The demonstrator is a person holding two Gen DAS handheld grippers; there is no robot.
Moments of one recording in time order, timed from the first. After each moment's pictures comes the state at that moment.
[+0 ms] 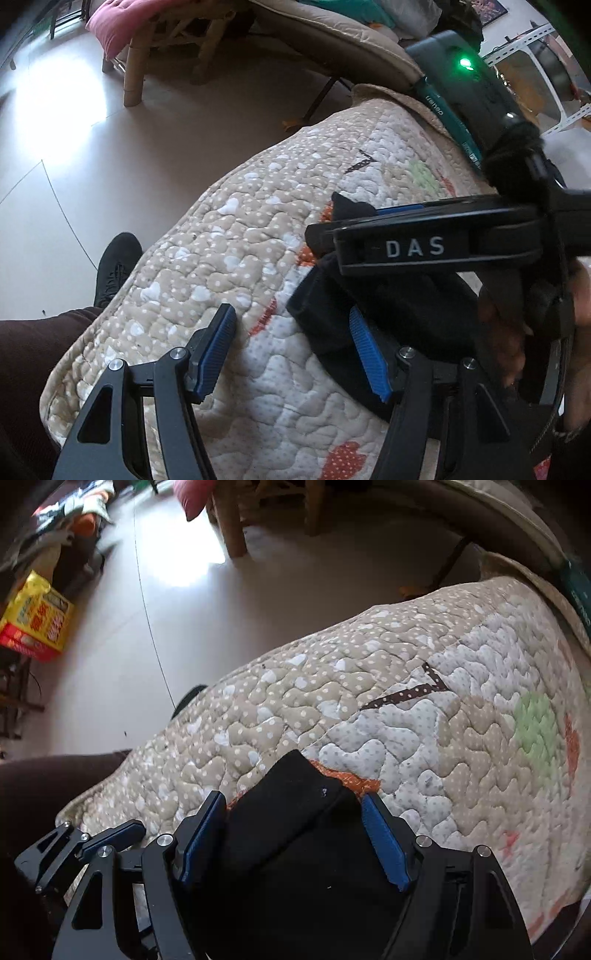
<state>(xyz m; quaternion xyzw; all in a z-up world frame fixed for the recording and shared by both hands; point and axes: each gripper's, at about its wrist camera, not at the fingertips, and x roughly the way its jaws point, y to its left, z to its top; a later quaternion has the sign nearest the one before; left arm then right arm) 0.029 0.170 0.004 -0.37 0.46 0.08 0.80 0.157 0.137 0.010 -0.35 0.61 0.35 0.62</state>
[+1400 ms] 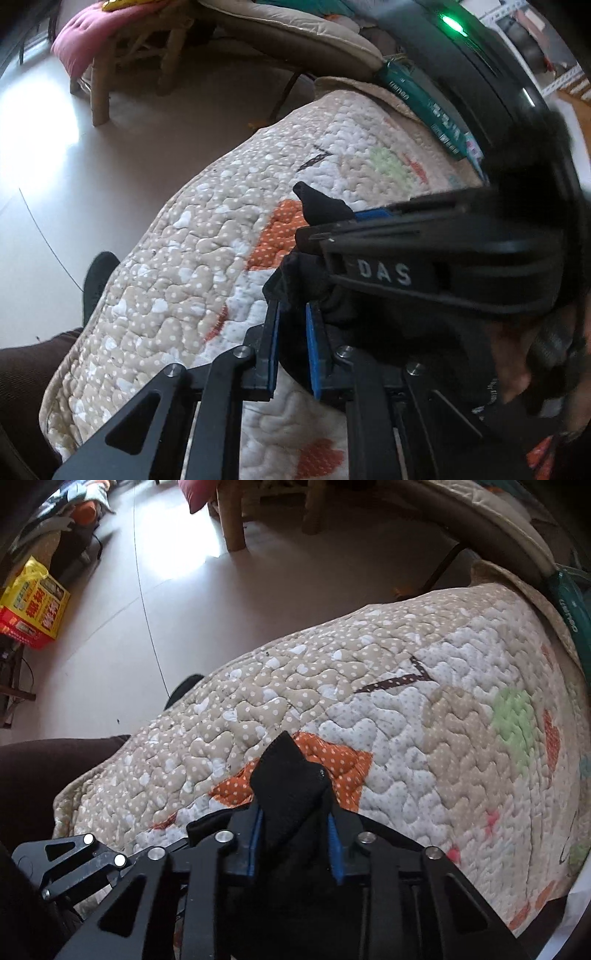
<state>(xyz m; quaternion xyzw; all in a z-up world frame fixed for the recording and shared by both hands) 0.043 0.156 0.026 -0.35 0.46 0.03 0.82 0.123 0.125 0.029 -0.36 0.60 0.34 0.63</state>
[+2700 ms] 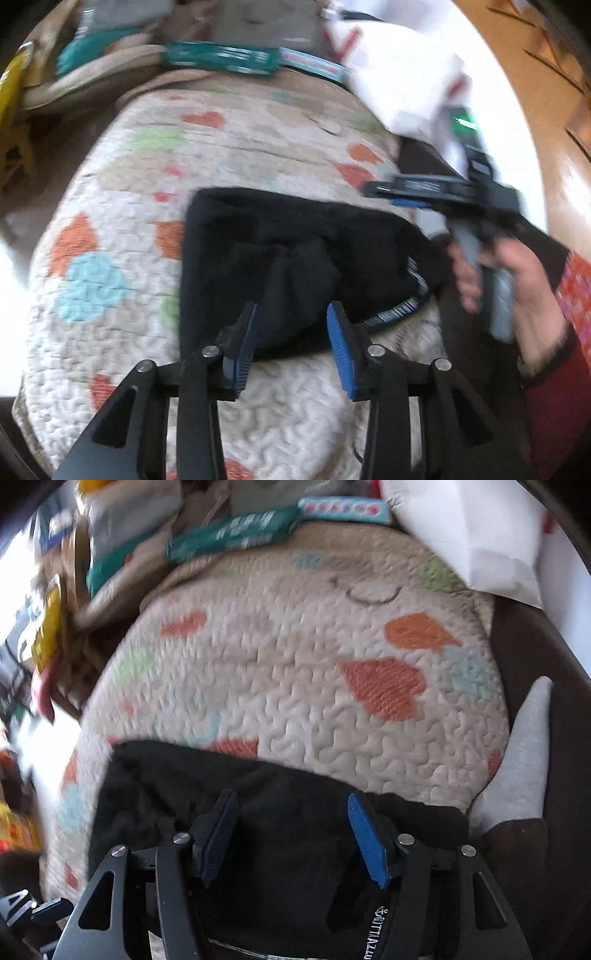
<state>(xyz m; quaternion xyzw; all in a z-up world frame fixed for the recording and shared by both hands) 0.034 -0.058 0.118 -0.14 0.47 -0.14 0.86 0.185 -0.303 0.134 -0.02 0.54 0.10 0.83</state>
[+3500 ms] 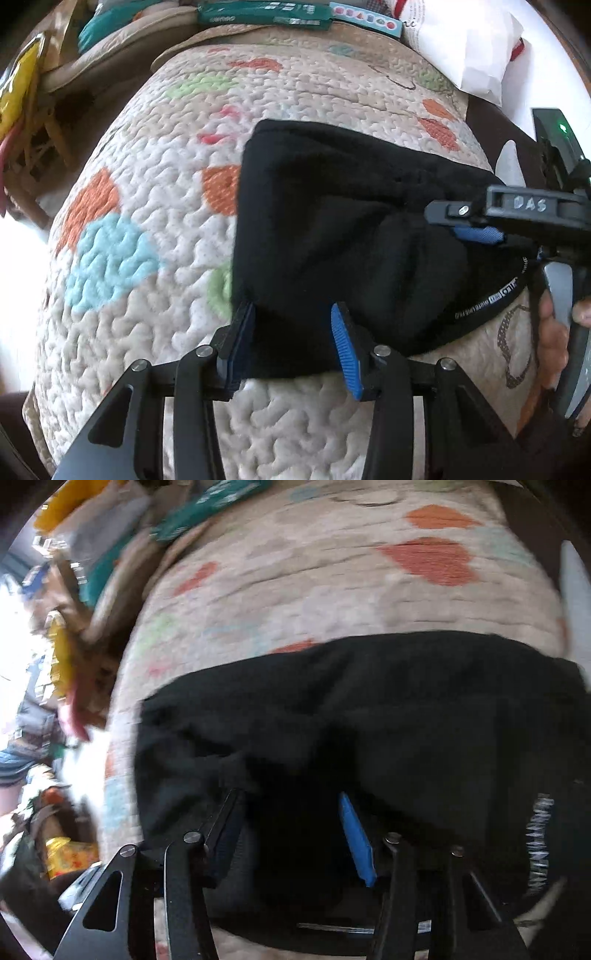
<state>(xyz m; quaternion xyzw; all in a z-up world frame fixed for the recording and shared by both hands) 0.055 -0.053 0.036 -0.08 0.54 -0.07 0.84 0.158 -0.282 0.061 0.11 0.61 0.11 0.78</state>
